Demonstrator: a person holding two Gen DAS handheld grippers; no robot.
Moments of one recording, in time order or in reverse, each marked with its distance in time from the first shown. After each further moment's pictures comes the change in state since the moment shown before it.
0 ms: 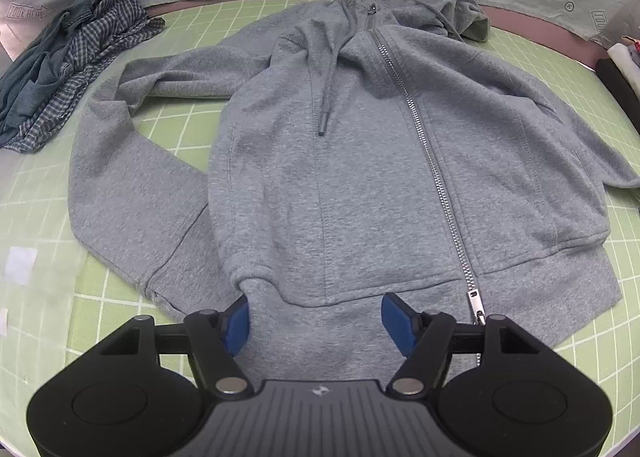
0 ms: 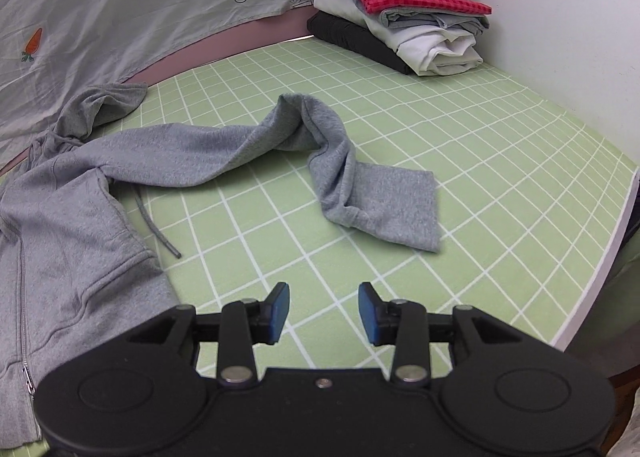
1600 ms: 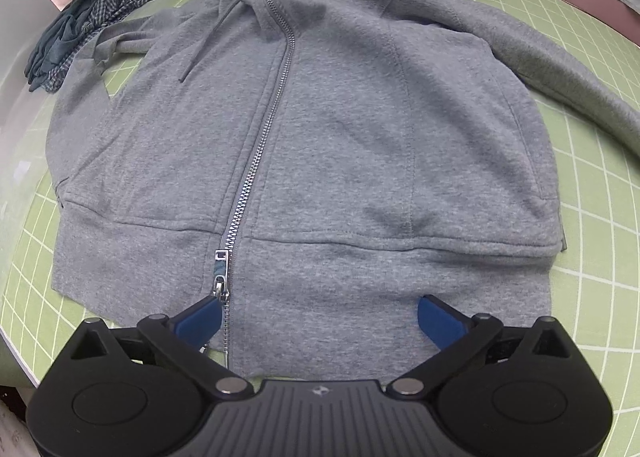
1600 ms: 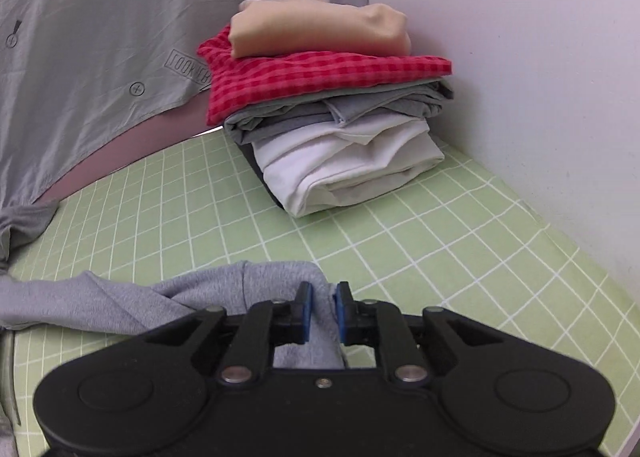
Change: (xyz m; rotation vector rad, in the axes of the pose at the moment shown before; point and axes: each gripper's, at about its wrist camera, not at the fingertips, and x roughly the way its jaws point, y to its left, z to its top) left arm 0.035 -0.190 0.006 -0.189 0.152 0.235; right arm 0.137 -0.233 0.191 0.020 -0.095 0.111
